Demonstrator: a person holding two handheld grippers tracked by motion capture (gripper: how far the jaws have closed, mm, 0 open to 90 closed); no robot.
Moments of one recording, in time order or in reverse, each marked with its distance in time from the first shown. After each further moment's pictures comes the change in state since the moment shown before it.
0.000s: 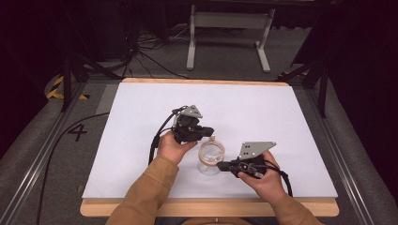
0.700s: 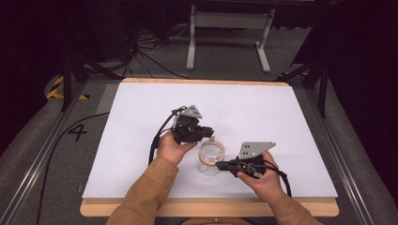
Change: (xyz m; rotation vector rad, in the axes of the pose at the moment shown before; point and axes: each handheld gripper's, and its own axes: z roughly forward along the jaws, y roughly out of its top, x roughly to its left) left arm -0.003 0.000 -0.004 0.011 0.027 0.001; right arm 0.000 0.000 0.003 -0.022 0.000 0.003
